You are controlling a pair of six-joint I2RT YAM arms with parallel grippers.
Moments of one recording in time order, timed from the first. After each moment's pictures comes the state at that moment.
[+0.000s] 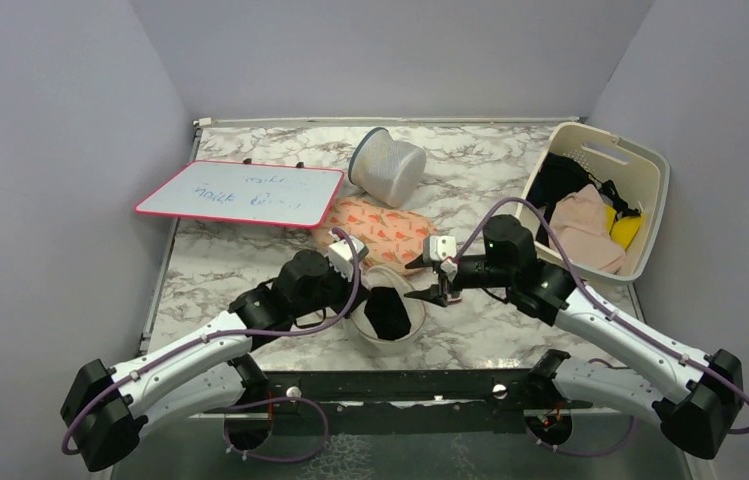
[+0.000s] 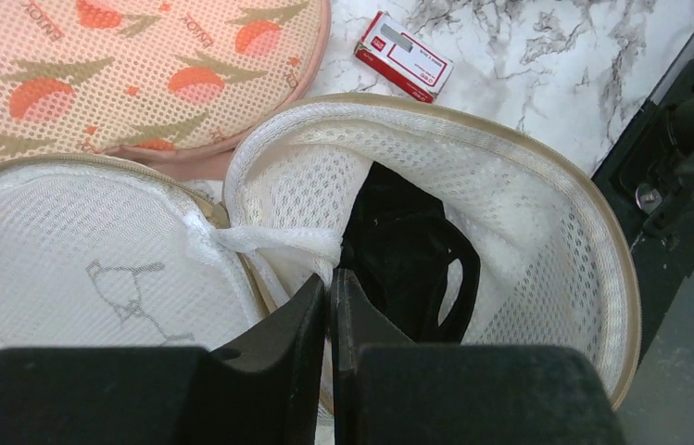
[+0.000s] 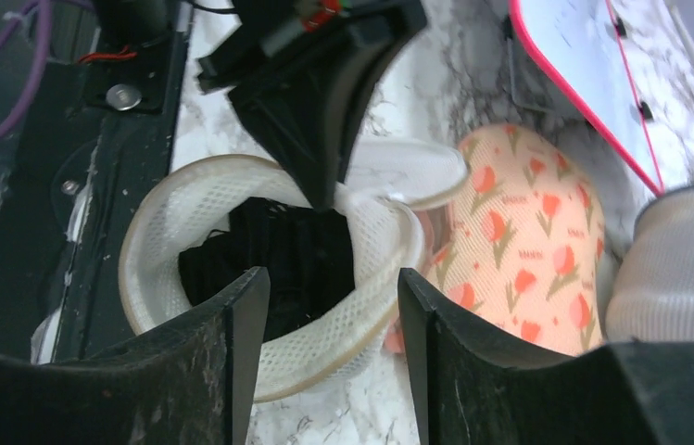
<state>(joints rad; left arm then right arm) -0.86 0.86 0.52 -0.15 0.12 -0.27 0.76 0.97 0.75 -0.15 -0.64 -0.43</state>
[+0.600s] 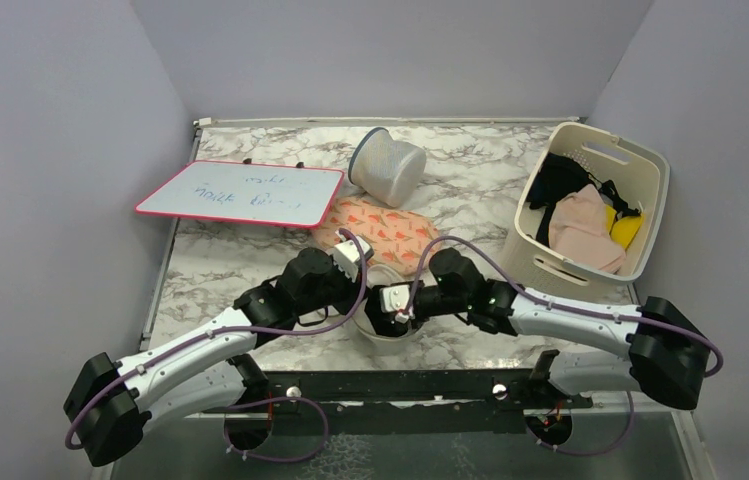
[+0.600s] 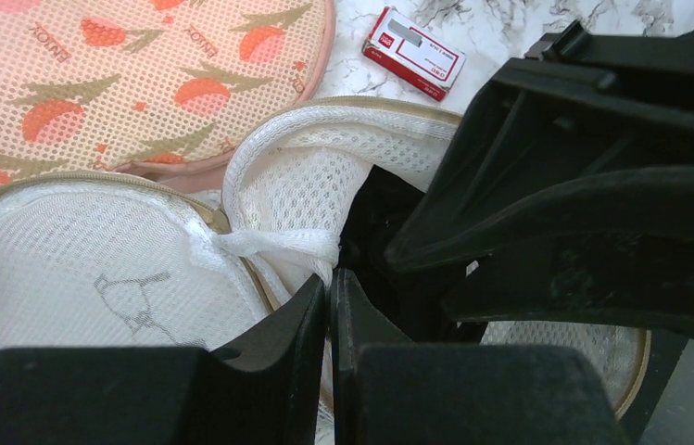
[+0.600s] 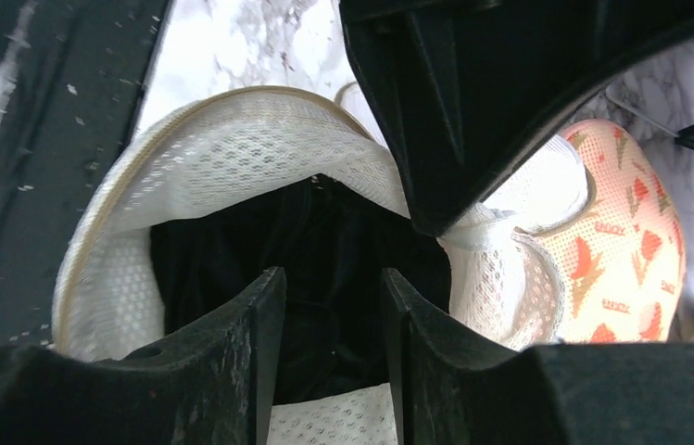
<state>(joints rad) -0.86 0.91 0.53 -0.12 0.12 -0.18 0.97 1.21 0.61 0.09 -0.51 -0.69</state>
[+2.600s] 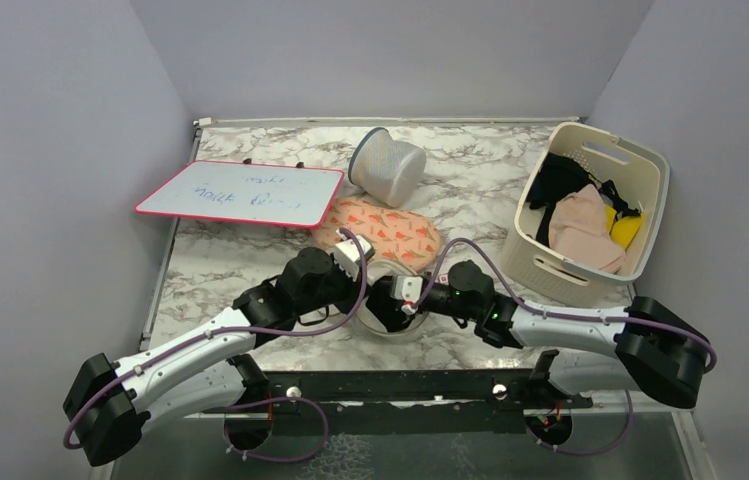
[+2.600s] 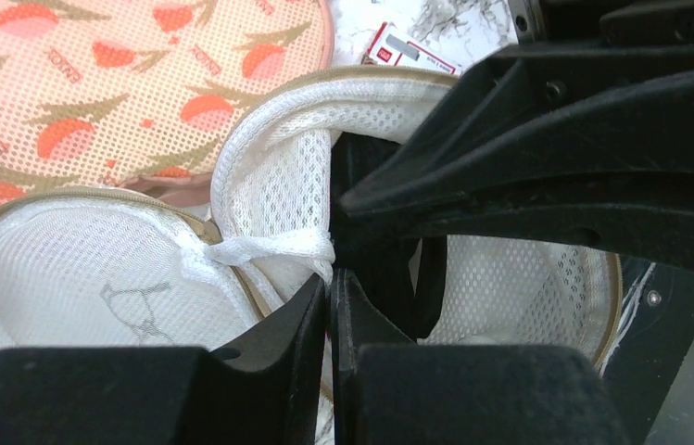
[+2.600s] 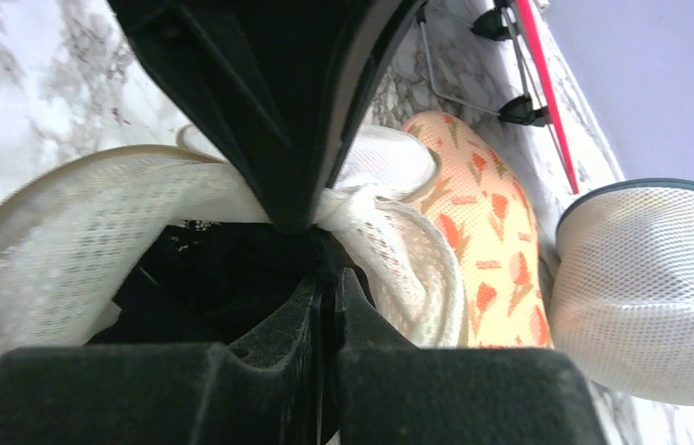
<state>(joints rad) -0.87 0.90 0.54 -0.12 0.10 -0.17 1.00 1.26 0.43 0.64 -0.23 -0.59</state>
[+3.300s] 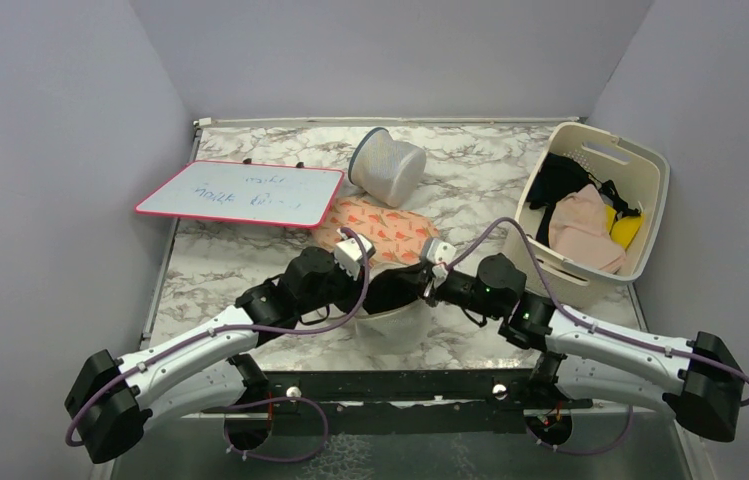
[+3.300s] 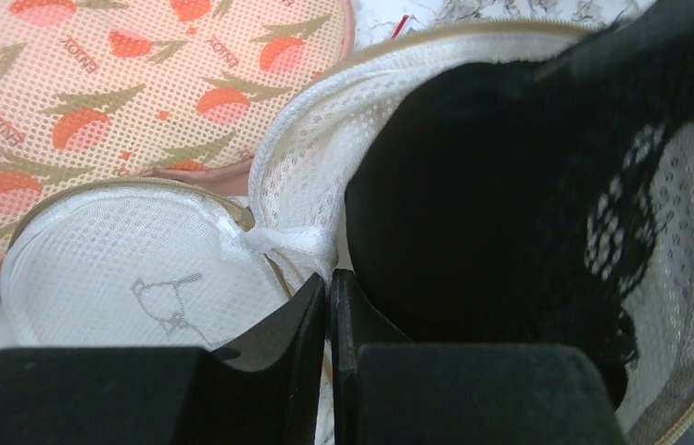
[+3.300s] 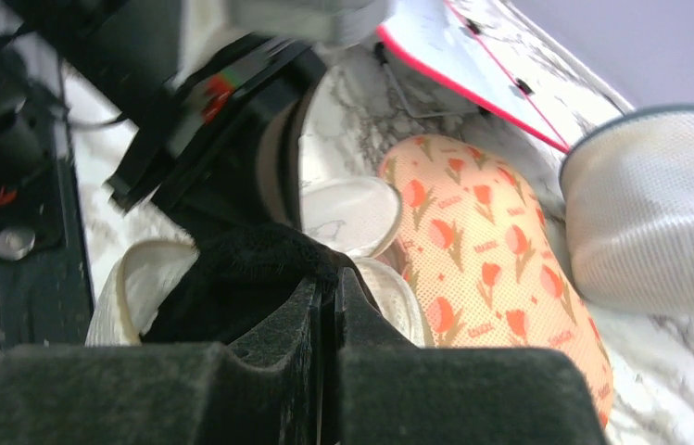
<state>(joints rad) -0.87 0.92 0.55 -0.12 0.07 -0.17 1.00 0.95 0.51 0.36 -0.16 -0.22</state>
